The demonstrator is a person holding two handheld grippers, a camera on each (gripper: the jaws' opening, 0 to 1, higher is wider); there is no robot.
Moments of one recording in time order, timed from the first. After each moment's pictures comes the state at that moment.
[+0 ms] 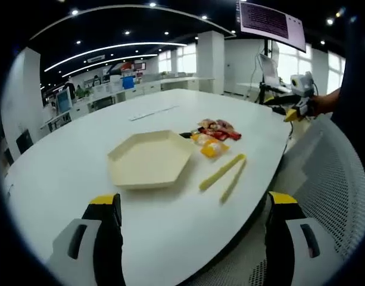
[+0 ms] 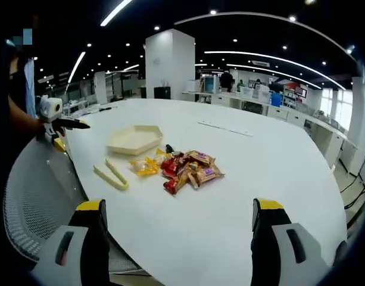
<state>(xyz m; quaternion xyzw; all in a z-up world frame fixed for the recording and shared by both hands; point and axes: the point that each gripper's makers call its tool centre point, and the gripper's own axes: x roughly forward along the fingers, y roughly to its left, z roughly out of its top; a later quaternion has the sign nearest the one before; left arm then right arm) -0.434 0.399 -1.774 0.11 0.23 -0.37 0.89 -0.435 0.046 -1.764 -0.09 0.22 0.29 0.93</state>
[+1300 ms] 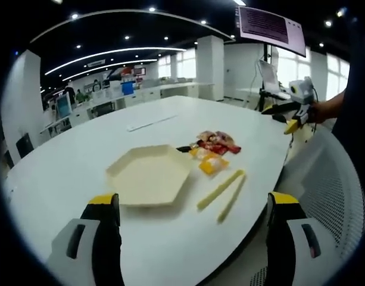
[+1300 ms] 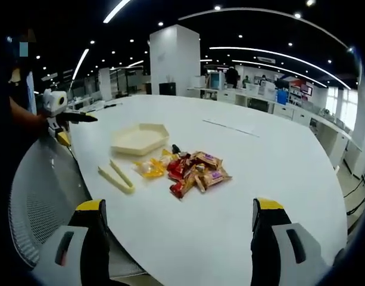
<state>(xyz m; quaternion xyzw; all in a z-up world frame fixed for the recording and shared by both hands) -0.422 0.379 -1.749 0.10 0.21 -0.38 0.90 -0.430 0.061 -1.755 -0.09 0.23 0.32 0.92</state>
